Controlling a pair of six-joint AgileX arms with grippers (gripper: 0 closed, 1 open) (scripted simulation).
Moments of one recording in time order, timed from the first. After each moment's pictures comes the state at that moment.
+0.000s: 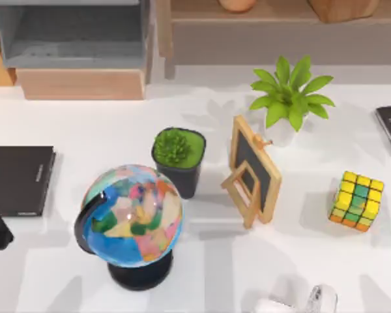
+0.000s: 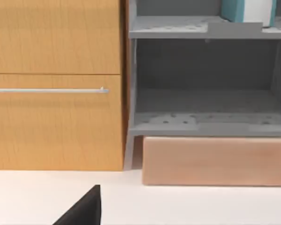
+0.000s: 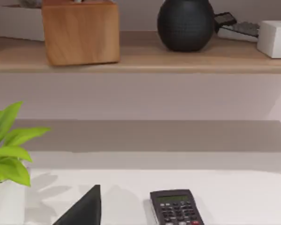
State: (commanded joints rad) left arm 0.00 0.00 0.00 0.00 0.00 0.00; right arm 0.00 0.00 0.00 0.00 0.00 0.00
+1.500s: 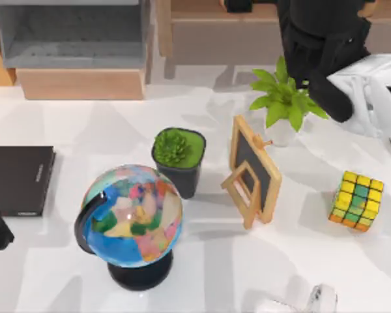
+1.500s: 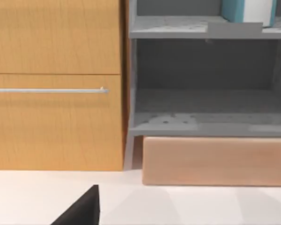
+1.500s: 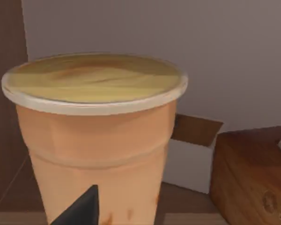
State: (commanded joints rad) left arm 0.00 0.00 0.00 0.00 0.00 0.00; right arm 0.56 1.86 1.22 0.64 0.60 0.00
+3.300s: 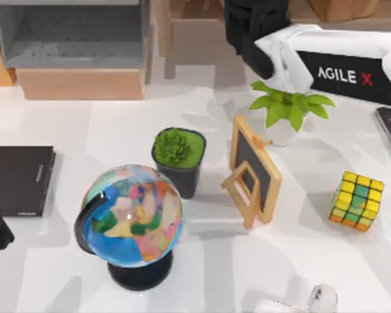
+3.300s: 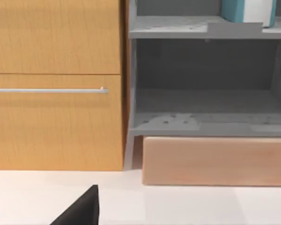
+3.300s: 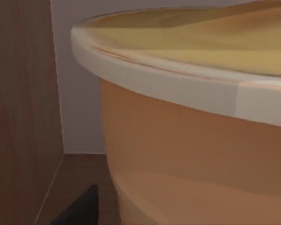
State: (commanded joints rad) left arm 0.00 0.00 0.00 0.00 0.00 0.00; right arm 0.54 2.33 1.77 0.56 0.58 0.00
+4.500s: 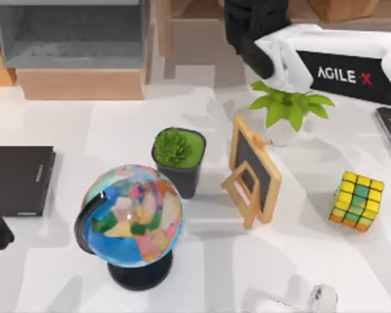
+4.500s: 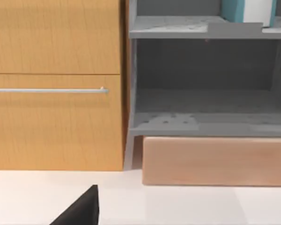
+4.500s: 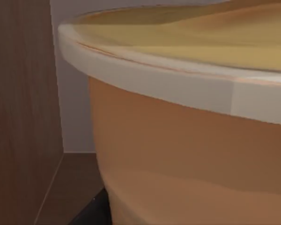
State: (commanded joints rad) left arm 0.00 0.00 0.00 0.00 0.00 0.00; right arm 0.54 2.33 1.77 0.56 0.58 0.00
